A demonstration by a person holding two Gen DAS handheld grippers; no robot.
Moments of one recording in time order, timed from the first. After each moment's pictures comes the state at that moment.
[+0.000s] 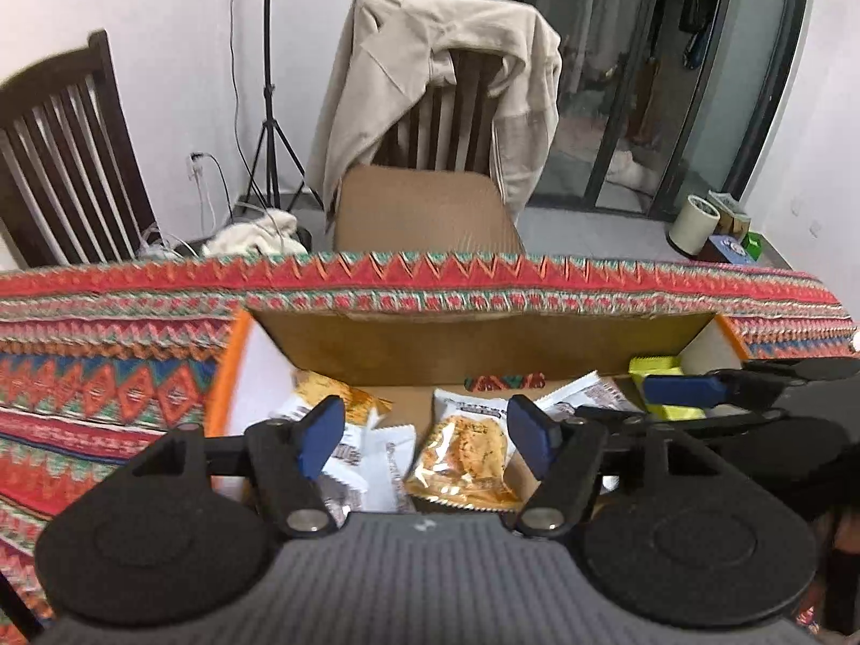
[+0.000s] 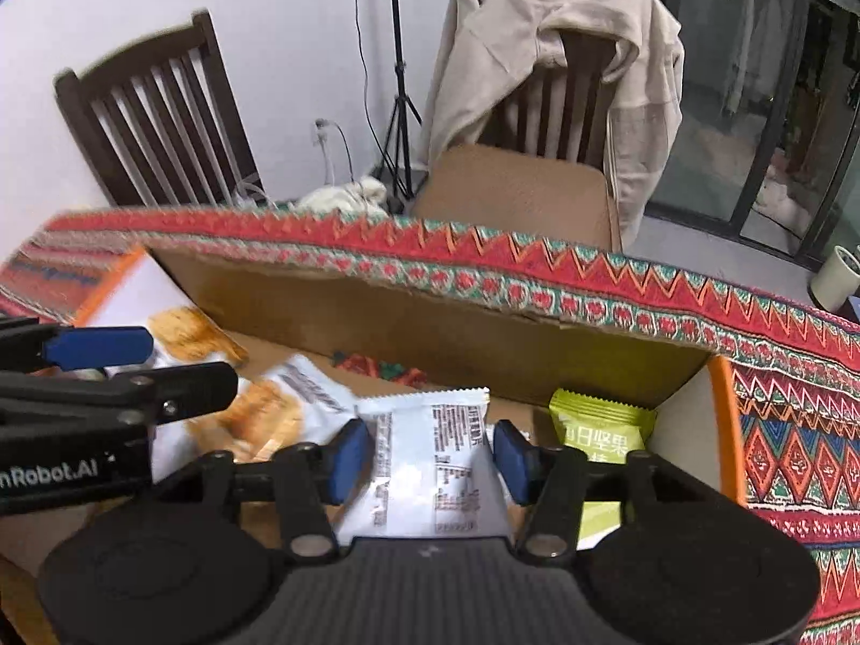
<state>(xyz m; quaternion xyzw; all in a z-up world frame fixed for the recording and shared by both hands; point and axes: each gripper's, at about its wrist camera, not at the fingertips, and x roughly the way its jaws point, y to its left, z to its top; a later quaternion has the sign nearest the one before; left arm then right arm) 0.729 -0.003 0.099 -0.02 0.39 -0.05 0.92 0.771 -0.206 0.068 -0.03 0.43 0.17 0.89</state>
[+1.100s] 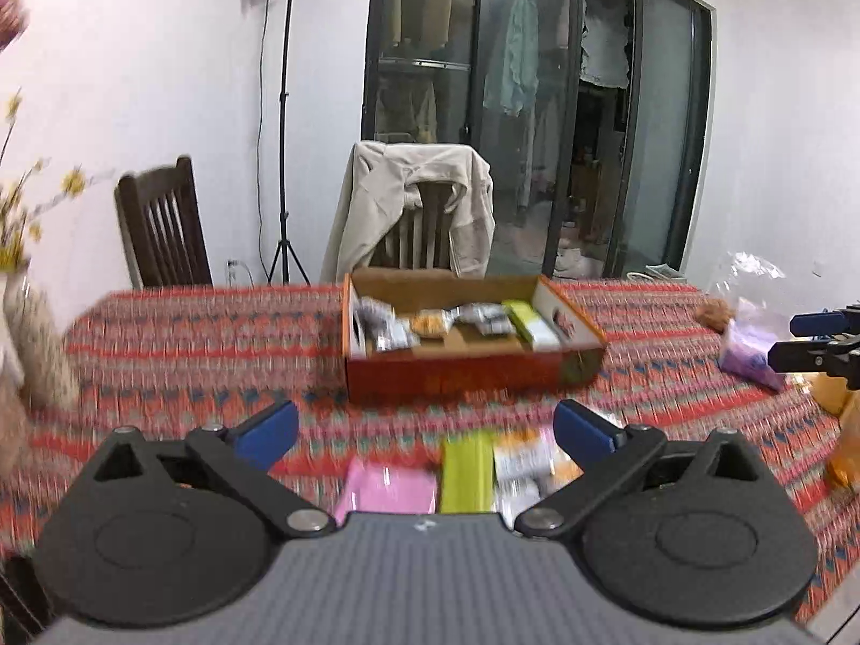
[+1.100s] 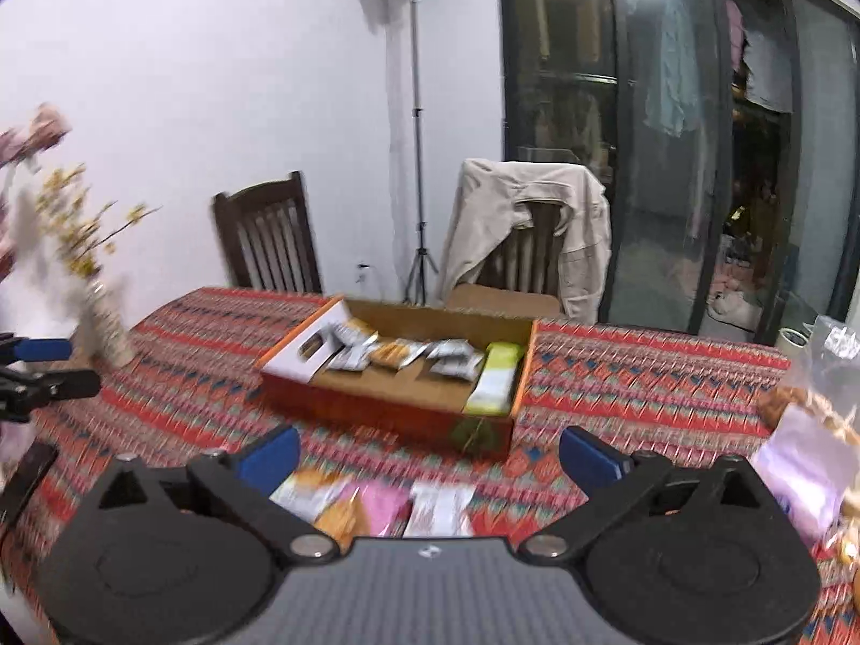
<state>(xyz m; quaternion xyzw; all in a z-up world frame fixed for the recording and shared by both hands) 0.294 0.031 0.171 -0.01 0.24 -0.07 0.97 0.351 -0.344 0.209 -0.02 0.26 0.19 0.95</state>
